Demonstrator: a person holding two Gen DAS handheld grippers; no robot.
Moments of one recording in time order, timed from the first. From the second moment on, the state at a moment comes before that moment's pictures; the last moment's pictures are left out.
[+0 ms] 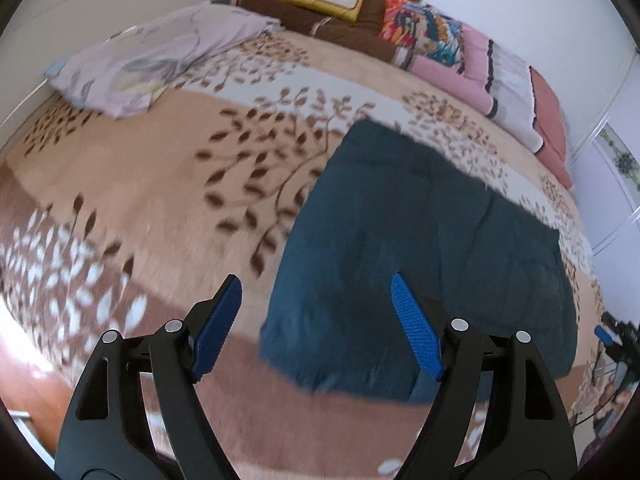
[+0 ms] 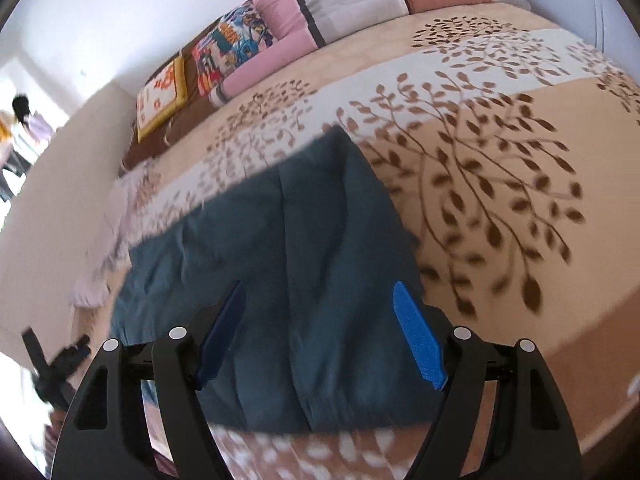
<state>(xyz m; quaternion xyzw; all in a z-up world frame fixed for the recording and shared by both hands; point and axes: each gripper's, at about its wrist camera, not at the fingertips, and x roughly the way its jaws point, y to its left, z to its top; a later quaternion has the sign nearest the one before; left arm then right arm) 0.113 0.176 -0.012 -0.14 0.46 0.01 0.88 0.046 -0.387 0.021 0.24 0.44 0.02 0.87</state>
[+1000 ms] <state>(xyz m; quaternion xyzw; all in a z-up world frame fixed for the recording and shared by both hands) 0.101 0.151 -0.079 -0.25 0.51 0.02 0.82 -0.038 -0.367 -0.064 0.35 0.48 0.03 0.80</state>
